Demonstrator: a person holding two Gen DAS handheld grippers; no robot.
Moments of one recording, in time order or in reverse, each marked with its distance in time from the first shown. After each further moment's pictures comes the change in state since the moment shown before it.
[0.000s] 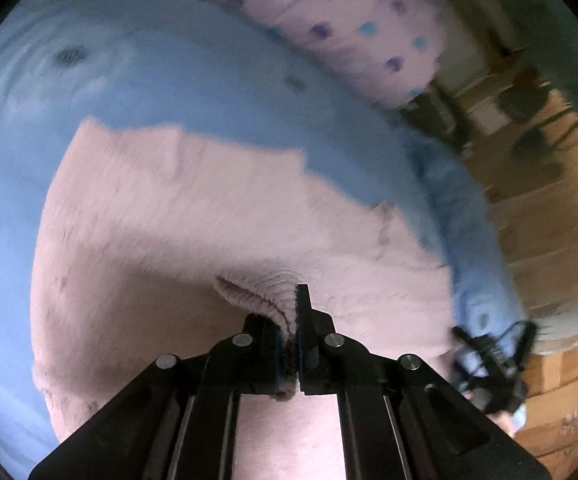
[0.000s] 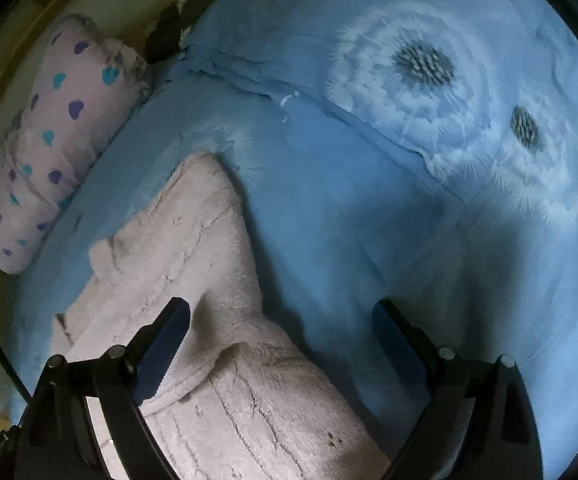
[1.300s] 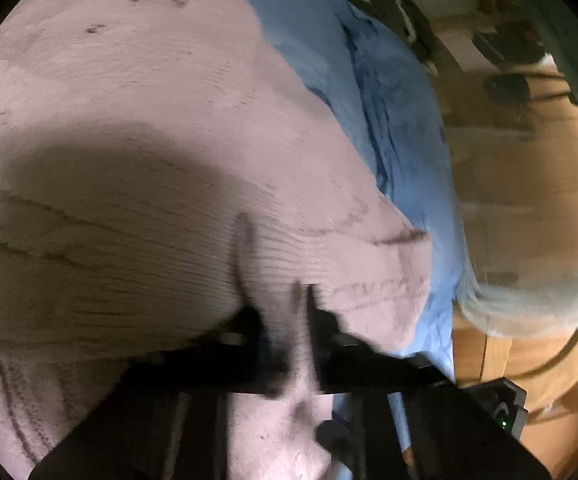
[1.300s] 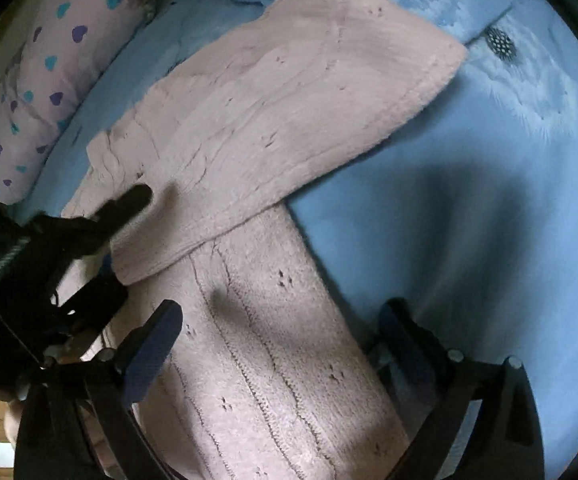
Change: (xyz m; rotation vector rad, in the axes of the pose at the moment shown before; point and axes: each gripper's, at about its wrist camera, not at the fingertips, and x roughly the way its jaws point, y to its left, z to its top) left arm 0.145 -0.165 -0.072 -0.098 0.300 -0.304; right arm -0.025 -0.040 -0.040 -0.001 0.309 0.050
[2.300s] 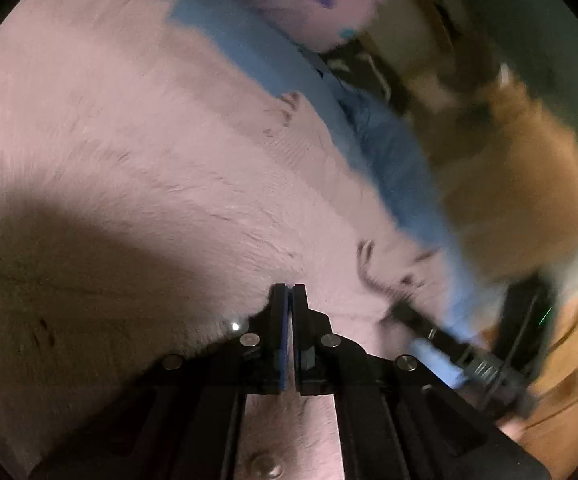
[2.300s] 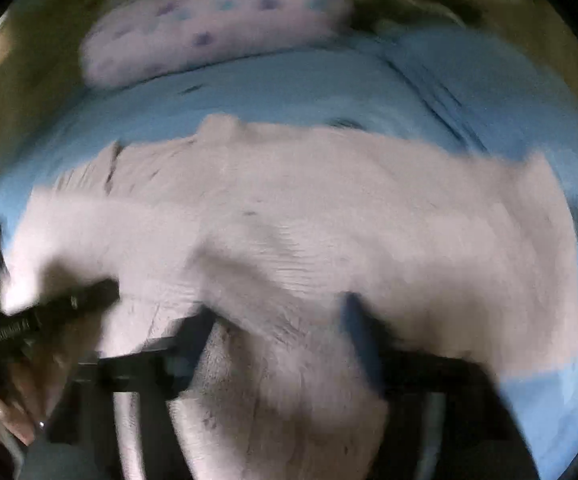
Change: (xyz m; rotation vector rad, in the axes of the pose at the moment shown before) left arm -0.082 0.093 -0.021 0.066 -0.250 -0.100; right arm 0.007 0.088 0.009 -0.569 -0.228 0.027
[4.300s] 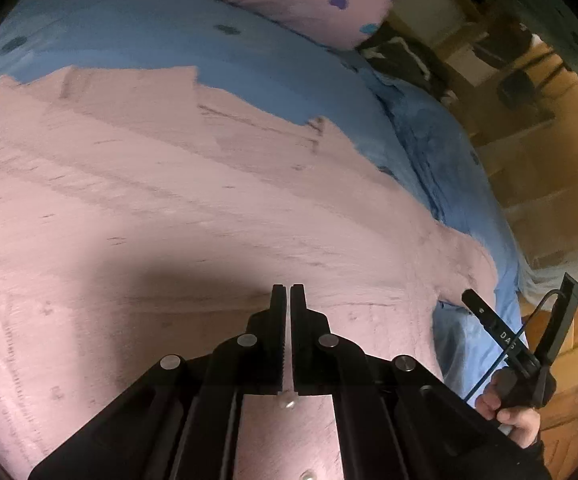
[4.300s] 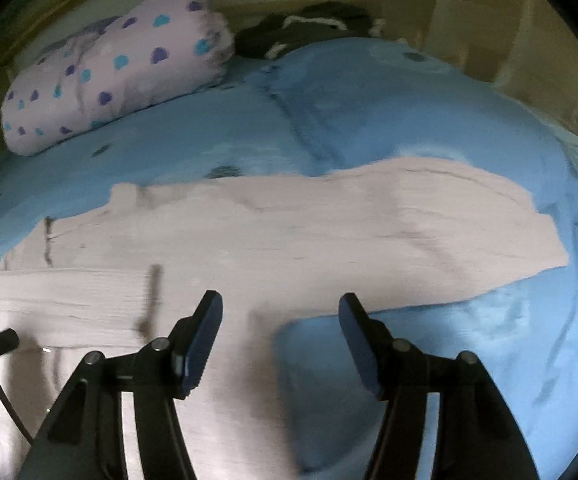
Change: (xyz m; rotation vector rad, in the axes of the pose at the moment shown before) left arm -0.044 -0.067 0.009 0.193 0.044 0.345; right arm -0.058 -0.051 0.002 0.112 -0.113 -0.306
